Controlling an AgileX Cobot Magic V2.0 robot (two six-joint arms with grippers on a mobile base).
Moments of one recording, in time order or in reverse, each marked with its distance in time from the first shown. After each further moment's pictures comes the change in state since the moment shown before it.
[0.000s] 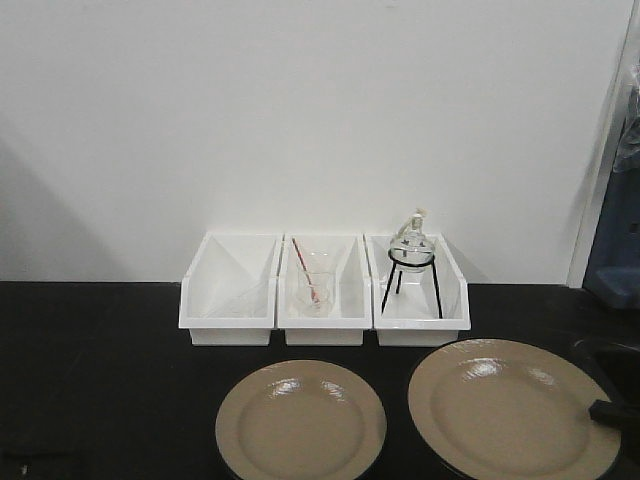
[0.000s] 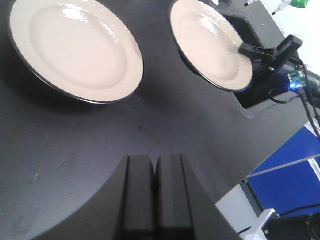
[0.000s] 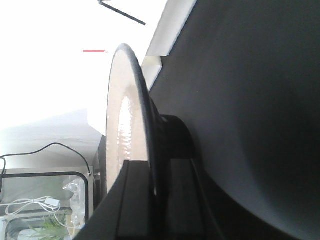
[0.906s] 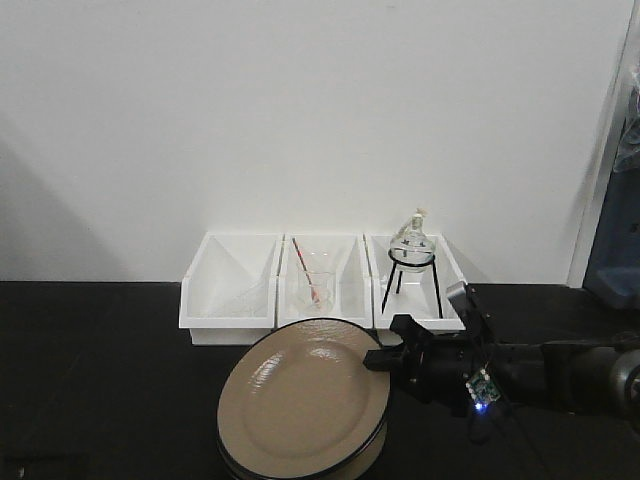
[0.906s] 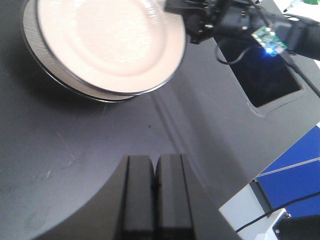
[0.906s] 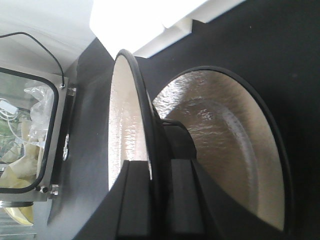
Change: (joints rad) left arm 0.000 0.000 0.000 0.026 -0.017 0.000; right arm 0.664 0.250 -0.502 -0.007 -0.340 0.126
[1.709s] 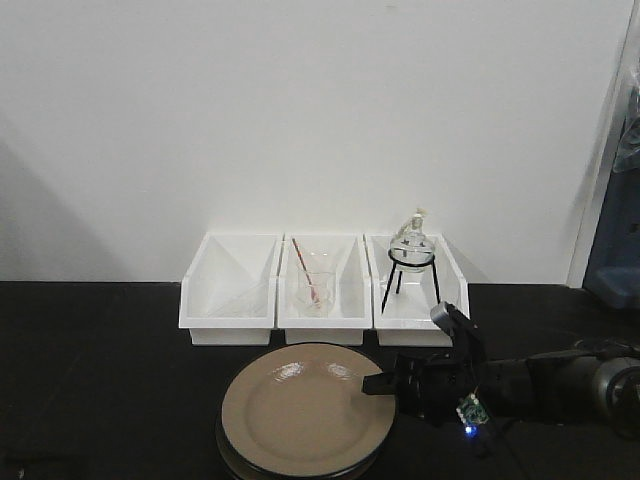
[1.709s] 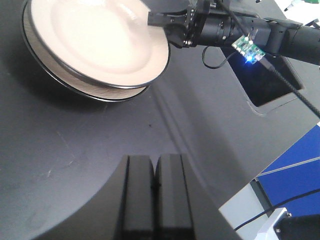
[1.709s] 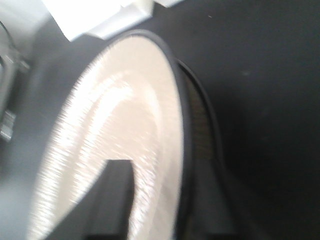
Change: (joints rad) left arm 0.000 0.000 0.000 0.003 0.001 0.000; right arm 0.008 0.062 -0.016 -0.126 -0.077 -0.149
